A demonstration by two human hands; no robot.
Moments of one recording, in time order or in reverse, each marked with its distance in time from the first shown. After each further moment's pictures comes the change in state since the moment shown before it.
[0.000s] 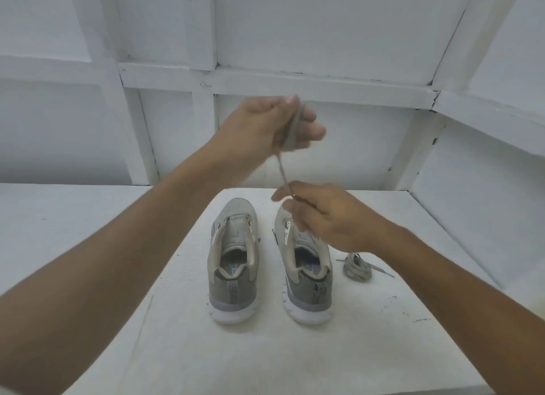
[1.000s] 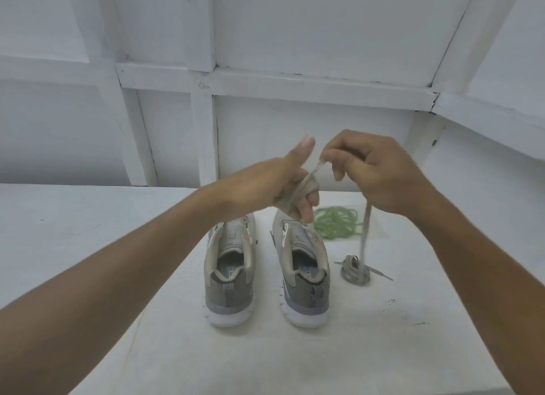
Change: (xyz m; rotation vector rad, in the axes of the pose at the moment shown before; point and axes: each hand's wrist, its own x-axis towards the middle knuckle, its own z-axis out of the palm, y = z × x) left_hand -0.017 -0.024 0.012 0.280 -0.361 -0.291; right_hand 0.002 0.019 -0.056 0.021 0.383 -0.066
